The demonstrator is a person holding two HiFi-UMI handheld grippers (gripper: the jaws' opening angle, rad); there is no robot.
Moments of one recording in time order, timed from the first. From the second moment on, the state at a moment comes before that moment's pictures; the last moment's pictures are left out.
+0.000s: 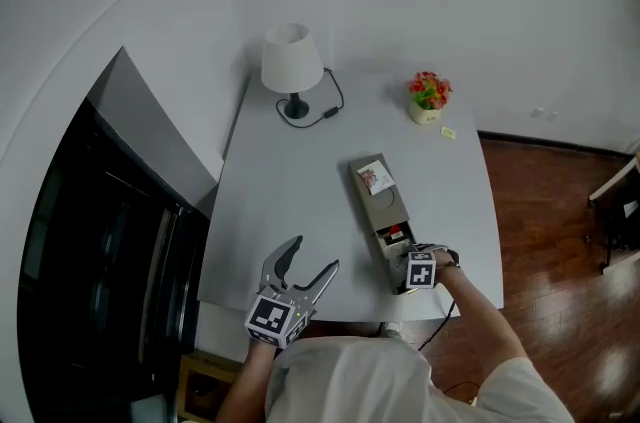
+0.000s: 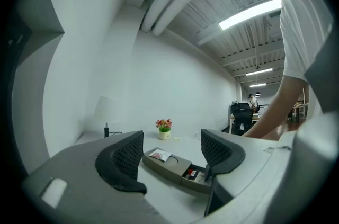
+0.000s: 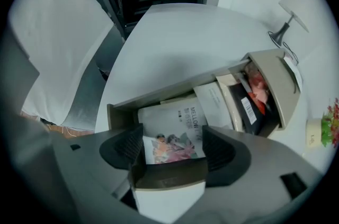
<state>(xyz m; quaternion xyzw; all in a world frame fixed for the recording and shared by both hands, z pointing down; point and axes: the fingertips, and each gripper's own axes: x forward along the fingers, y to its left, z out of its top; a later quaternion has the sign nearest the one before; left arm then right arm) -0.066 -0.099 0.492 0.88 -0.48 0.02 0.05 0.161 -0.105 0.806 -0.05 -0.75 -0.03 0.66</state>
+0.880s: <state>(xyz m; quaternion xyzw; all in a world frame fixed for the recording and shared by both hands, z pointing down) -0.084 -0.108 0.496 0.87 -0.49 0.02 0.06 0.148 -0.138 0.685 0.06 -0.80 -0.17 0.57</state>
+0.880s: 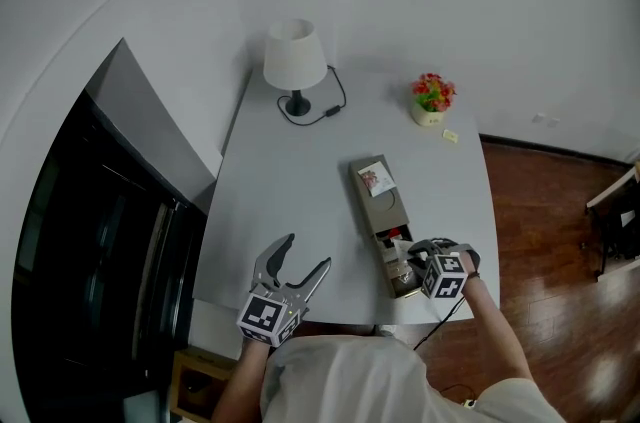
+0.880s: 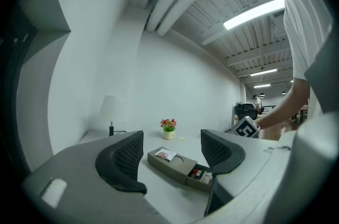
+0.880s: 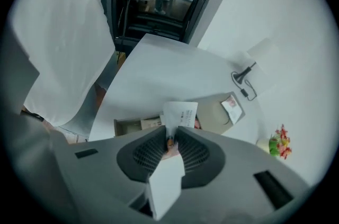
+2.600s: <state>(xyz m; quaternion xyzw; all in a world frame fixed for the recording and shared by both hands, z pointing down) -0.131 -0.108 0.500 0.83 -0.55 0.00 0.08 0.096 -0.260 0.723 -0.07 -0.77 -0.13 0.62</state>
